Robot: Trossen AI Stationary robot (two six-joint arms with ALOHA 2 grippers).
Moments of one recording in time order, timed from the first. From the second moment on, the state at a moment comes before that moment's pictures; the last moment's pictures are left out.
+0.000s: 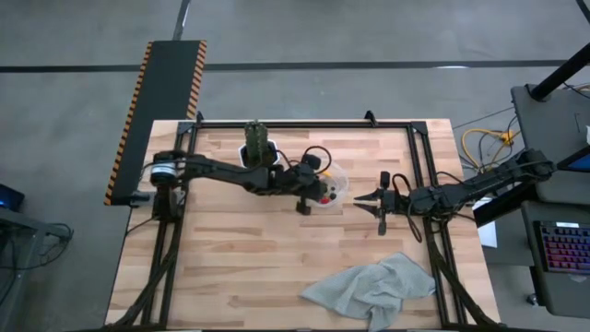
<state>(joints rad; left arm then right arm) 0.07 1.88 1.26 0.07 -0.19 0.61 0.28 0.77 0.18 0.39 0.41 -0.04</state>
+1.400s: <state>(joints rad) 0.14 2.09 1.46 0.07 -0.11 0.66 0.28 0.77 0.18 0.40 0.41 -0.10</state>
